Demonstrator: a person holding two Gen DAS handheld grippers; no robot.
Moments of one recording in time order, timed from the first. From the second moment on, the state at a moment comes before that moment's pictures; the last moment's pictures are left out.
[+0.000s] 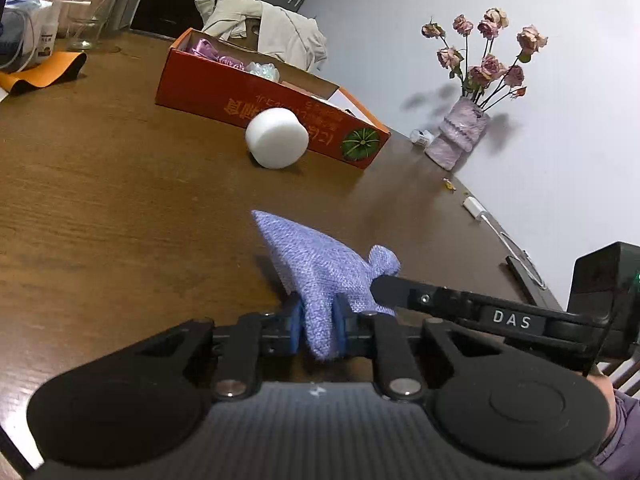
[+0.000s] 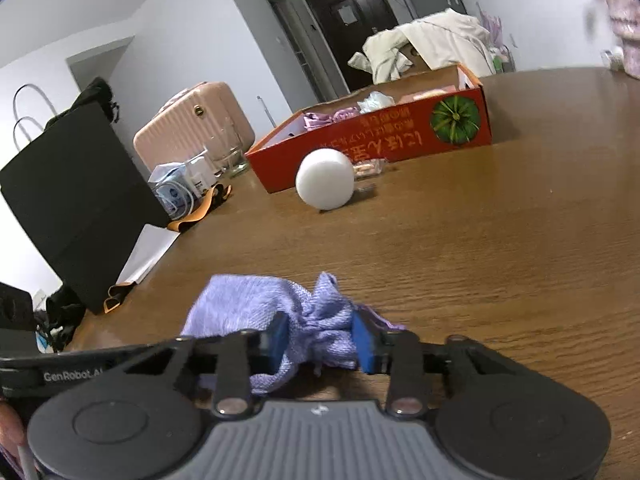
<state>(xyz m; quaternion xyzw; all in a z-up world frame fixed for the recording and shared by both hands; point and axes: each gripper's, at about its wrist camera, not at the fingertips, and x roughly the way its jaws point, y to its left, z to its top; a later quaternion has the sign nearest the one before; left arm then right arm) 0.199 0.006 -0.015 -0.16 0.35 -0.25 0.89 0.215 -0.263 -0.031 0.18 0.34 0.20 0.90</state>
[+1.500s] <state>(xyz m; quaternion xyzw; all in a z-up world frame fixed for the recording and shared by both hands) 0.259 0.020 -0.015 -0.15 0.36 -0.25 0.88 0.262 -0.243 -0.031 0.16 0.34 0.19 0.91</state>
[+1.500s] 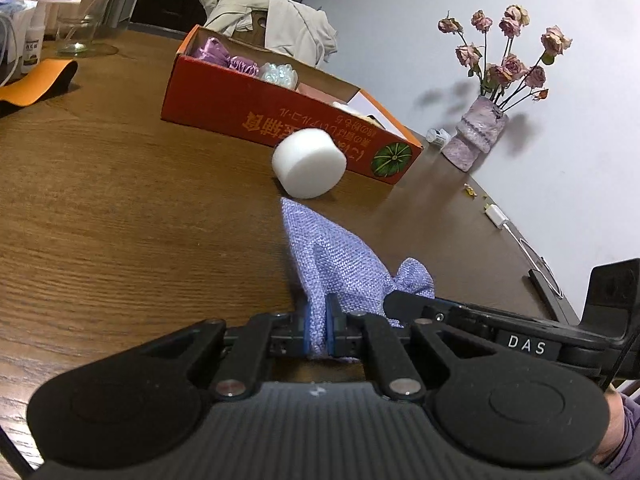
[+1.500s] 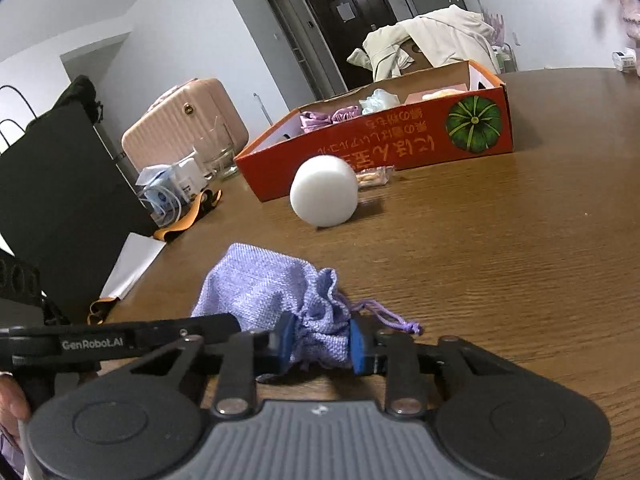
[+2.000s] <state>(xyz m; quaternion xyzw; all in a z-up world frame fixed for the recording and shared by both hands) 0.317 0.010 0.073 -0.12 0.27 -0.28 0.91 0.325 -0.255 0.064 0.11 0.24 0.21 0.94</state>
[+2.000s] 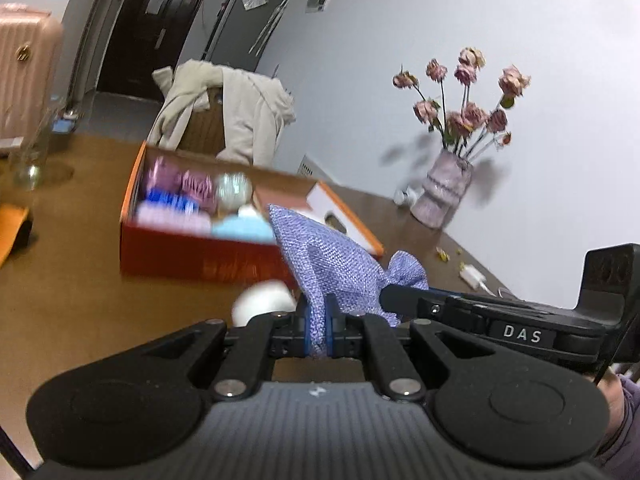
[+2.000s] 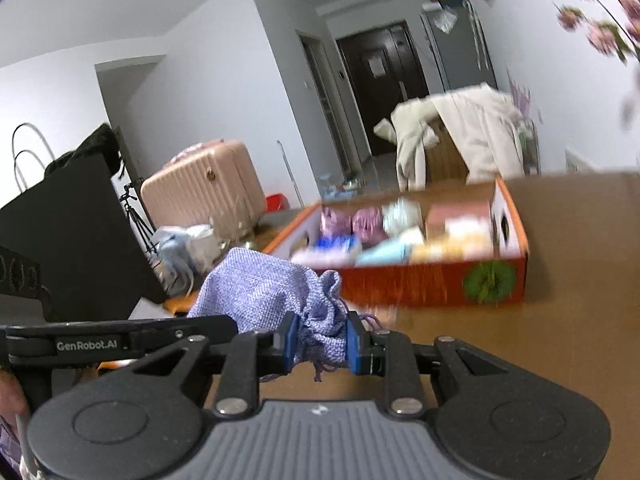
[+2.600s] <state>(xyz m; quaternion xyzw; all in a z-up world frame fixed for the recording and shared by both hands) 0.550 0.004 0.050 -0.13 0.35 -0.20 0.91 0.569 -0.235 0.035 0.11 0.34 0.19 0.91</state>
